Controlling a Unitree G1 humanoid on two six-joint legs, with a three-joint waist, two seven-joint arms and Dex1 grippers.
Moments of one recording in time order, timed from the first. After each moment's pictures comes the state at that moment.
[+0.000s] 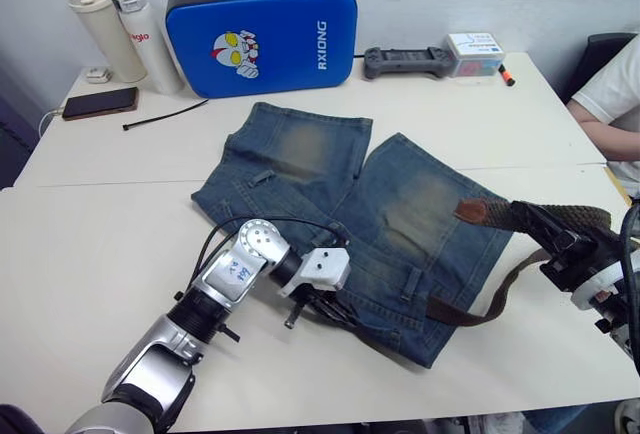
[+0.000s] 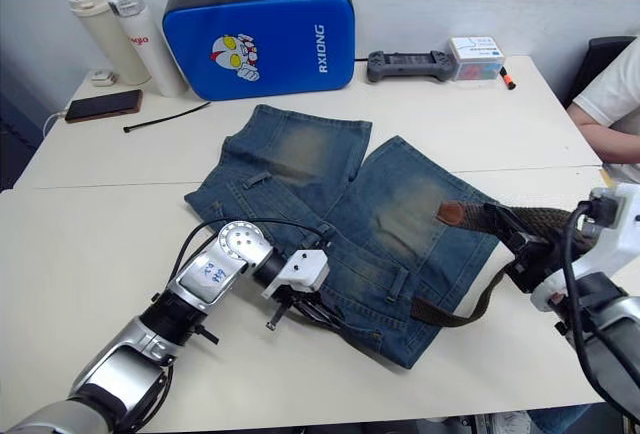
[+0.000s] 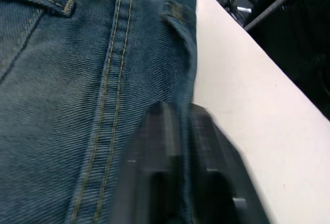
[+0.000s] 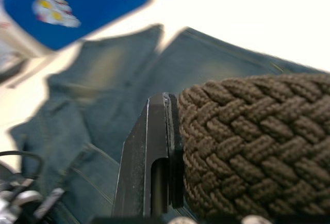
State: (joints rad) left arm -0.61 0.37 -0.47 0.13 -0.10 0.34 -1.43; right arm 0.37 -0.92 -0.63 -0.84 1.79 0.51 -0.46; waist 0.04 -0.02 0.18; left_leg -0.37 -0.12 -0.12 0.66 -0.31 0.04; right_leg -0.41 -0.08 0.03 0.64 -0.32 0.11
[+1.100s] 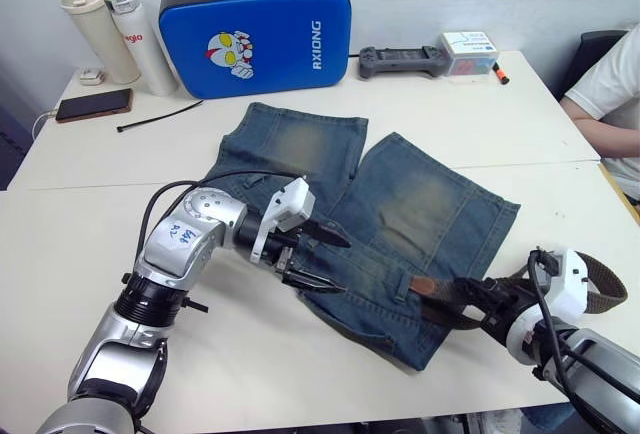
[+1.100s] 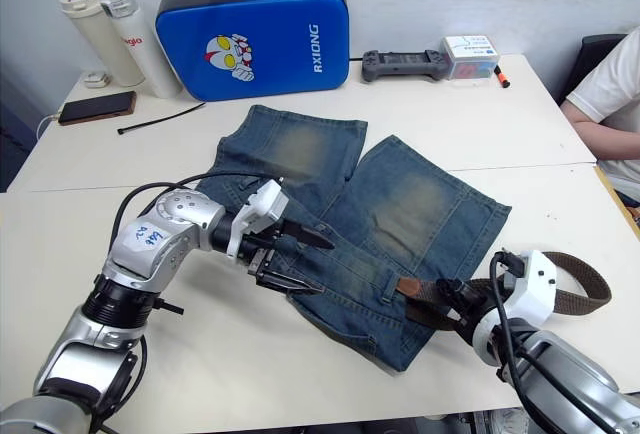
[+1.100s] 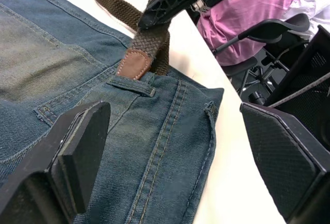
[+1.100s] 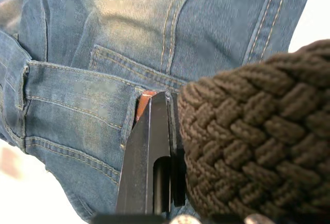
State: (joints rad) left arm -0.65 0.52 -0.25 -0.11 -0.40 0.68 -1.28; right arm 0.43 -0.89 -0.23 -0.88 1.95 0.38 -0.75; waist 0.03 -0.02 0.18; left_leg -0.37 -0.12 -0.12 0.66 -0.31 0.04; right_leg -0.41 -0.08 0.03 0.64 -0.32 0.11
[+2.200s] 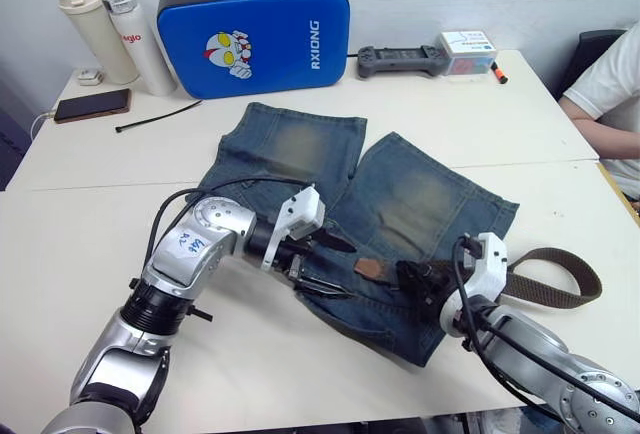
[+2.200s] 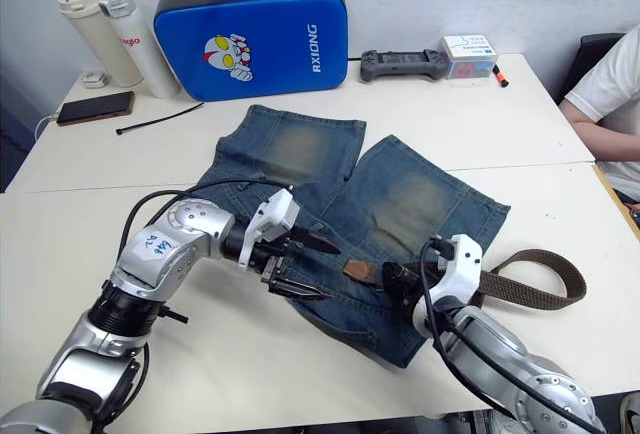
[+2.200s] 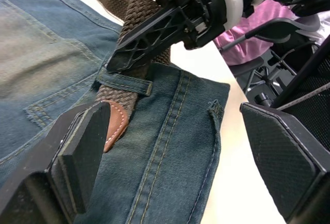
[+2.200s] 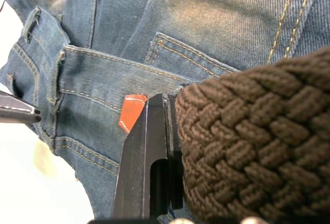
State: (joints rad) left arm -0.62 0.50 -0.30 -0.15 -0.41 0.69 -1.20; right arm 0.12 -0.63 0.07 -0.73 1.69 0.47 -0.70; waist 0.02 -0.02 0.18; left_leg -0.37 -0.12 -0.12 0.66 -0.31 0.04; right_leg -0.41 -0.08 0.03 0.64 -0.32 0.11
